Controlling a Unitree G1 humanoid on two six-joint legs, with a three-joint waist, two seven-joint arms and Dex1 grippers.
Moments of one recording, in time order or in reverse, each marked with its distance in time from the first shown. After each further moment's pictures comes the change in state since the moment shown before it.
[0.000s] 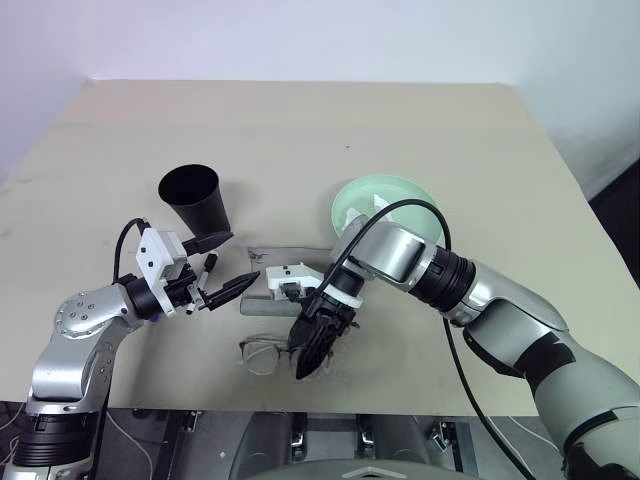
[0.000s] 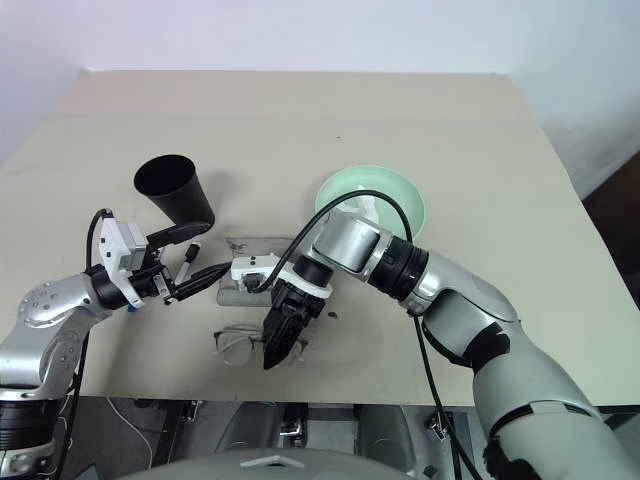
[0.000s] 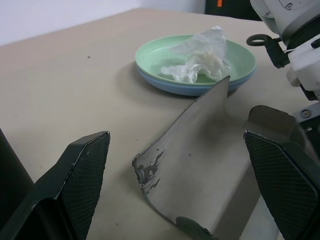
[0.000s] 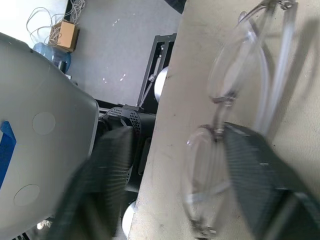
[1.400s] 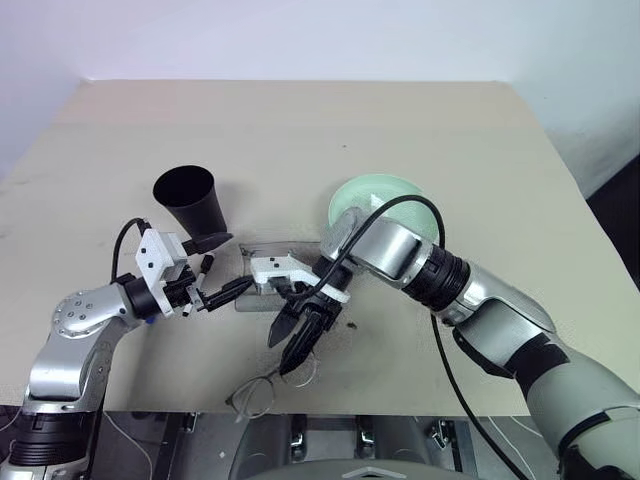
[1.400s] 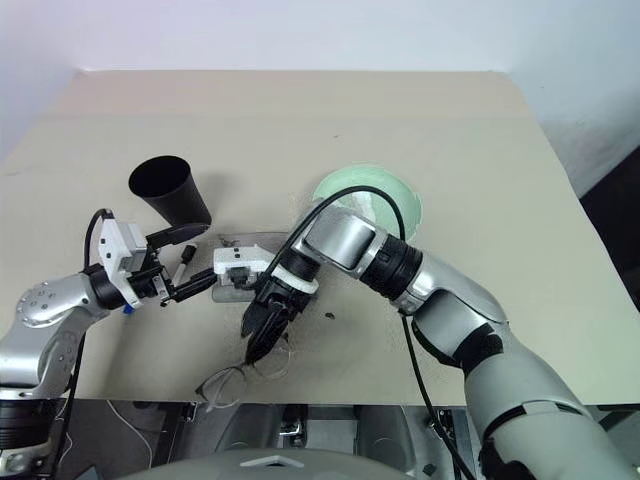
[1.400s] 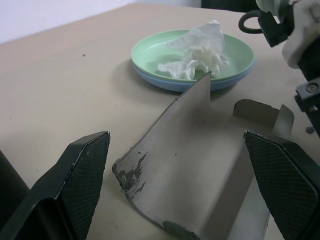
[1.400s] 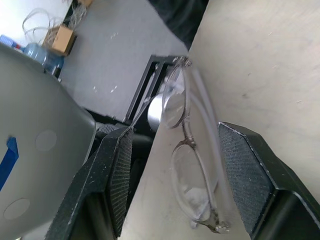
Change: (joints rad) left arm 0.001 0.023 -0.006 0.007 0.009 -0.019 -0.012; right arm 0.001 0.049 -0.048 -0.007 -0.028 -0.086 0.003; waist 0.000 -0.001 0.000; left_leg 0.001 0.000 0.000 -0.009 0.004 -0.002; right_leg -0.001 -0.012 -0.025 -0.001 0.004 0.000
